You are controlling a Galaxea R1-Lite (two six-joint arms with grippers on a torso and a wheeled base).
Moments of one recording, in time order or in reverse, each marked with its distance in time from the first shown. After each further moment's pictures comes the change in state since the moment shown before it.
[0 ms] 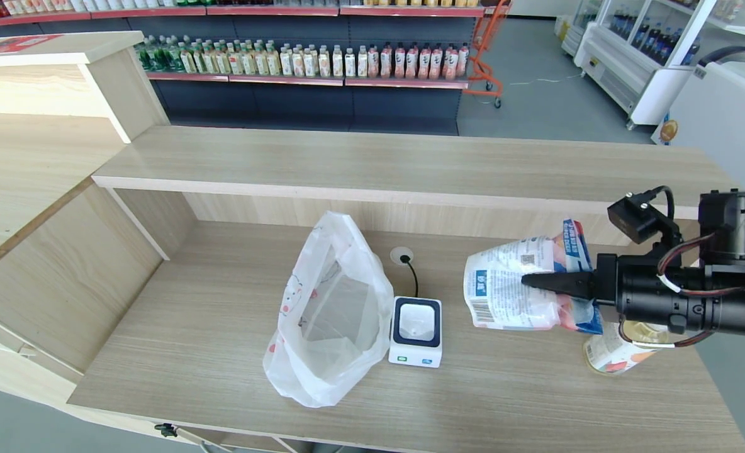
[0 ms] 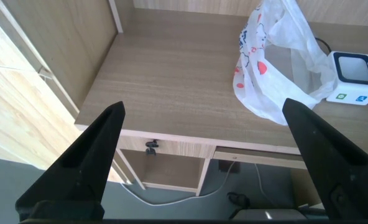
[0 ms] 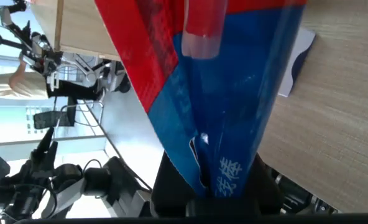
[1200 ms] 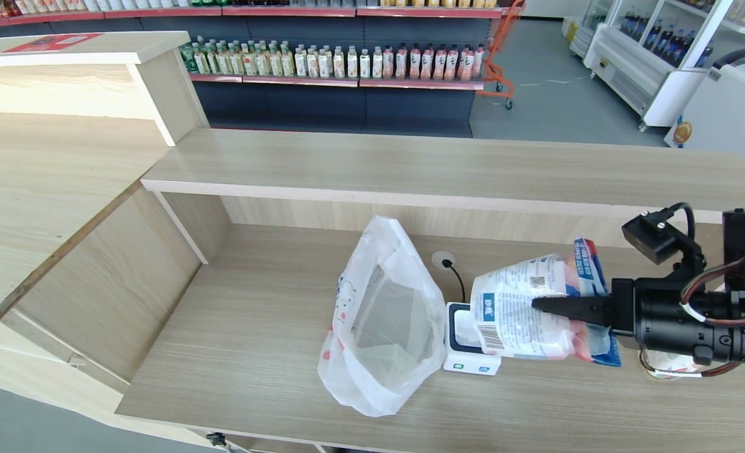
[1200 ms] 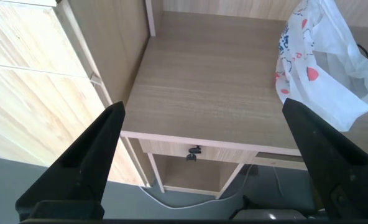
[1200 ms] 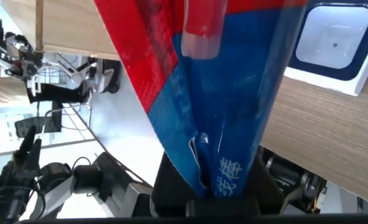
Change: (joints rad) left arm 0.000 0.000 0.000 0.000 0.000 0.000; right arm 0.052 -0.090 0.073 0.064 -0.096 -0.001
